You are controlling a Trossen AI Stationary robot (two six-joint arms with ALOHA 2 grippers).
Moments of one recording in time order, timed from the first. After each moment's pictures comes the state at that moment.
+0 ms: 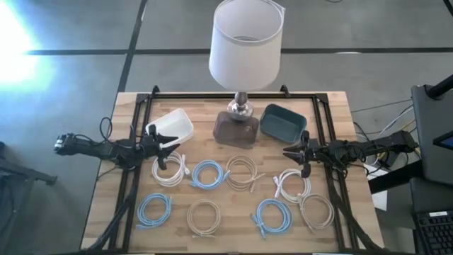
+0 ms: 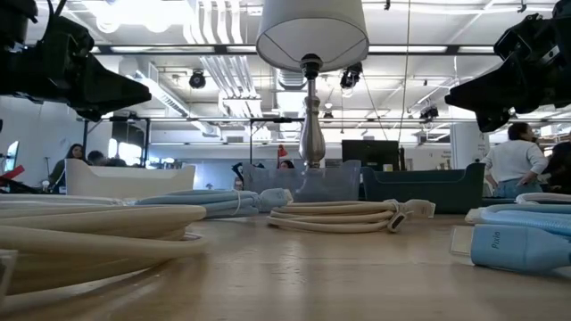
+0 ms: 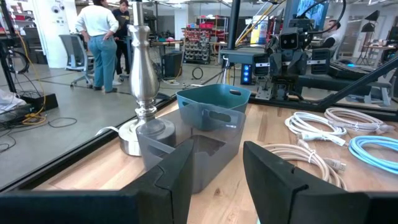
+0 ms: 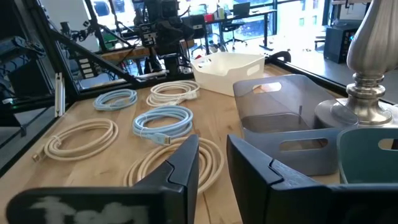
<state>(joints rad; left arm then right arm) -0.18 0.14 0.01 0.06 -0.54 -0.04 0.20 0.19 0.01 0.08 0.31 0.22</state>
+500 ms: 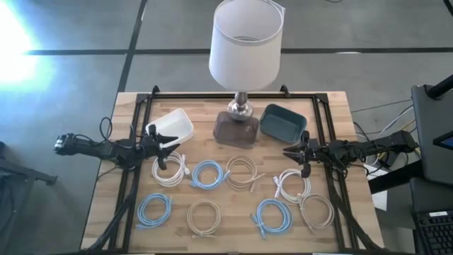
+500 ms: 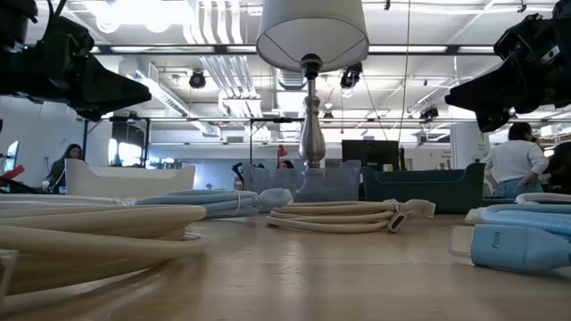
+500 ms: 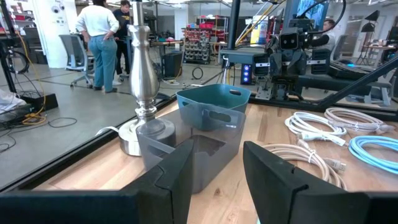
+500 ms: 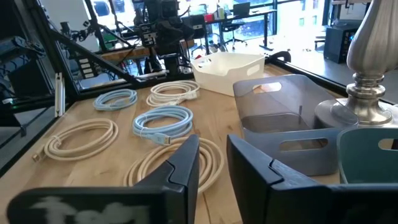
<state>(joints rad) -0.18 0.14 0.01 0.06 -0.54 -0.04 0.20 0.19 0.01 0.08 0.31 0.22</state>
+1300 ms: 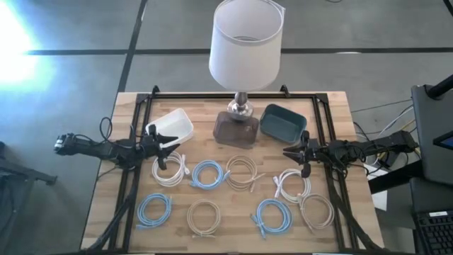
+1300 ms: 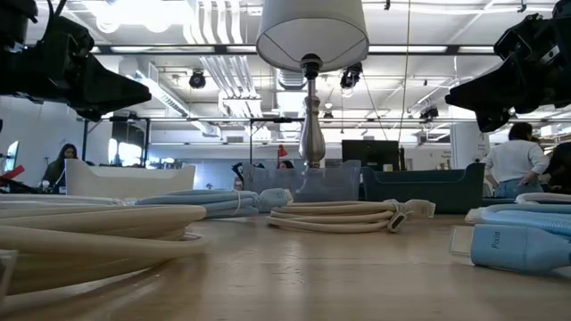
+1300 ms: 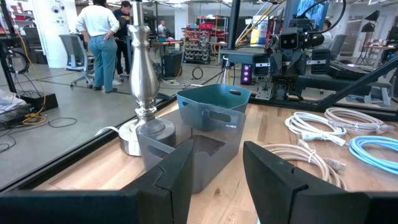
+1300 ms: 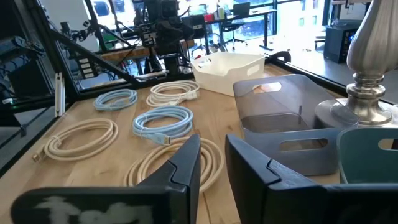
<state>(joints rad) -0.18 0.14 0.01 0.06 -0.54 -0.04 0.20 0.19 0.01 0.08 0.31 0.23</state>
